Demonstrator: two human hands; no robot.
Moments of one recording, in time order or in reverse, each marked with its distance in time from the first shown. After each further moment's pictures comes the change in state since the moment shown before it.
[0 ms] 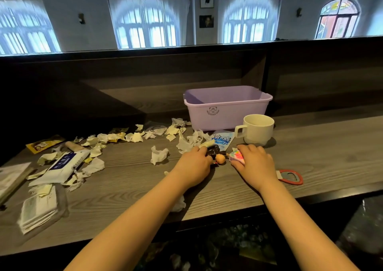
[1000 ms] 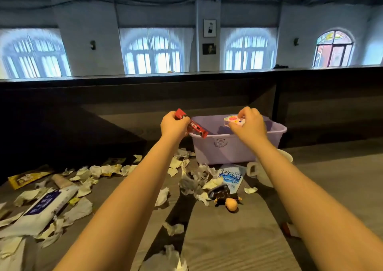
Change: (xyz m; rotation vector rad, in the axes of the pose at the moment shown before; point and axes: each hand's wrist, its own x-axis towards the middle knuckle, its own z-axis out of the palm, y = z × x) left_hand 0.104 -0.100 -0.081 -1.395 0.579 -0.746; right_hand 0.177 -0.029 -0.050 0.450 0.366 0.068
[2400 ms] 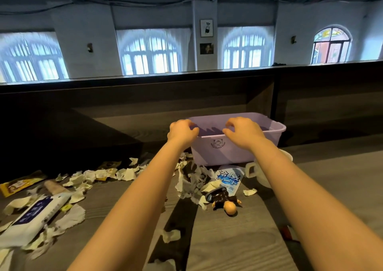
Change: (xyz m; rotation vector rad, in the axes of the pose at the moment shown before) left_hand 0.035 -0.030 0.030 0.725 -0.145 0.219; right_hand 0.005 0.002 0.002 -0.330 -0.284 -0.151
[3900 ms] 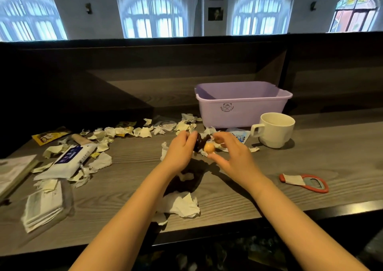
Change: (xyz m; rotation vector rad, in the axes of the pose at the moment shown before) left_hand -0.170 -0.052 -0.017 -0.384 -0.113 -0.007; right_hand -0.170 -0.055 0.042 0.500 0.013 -0.255
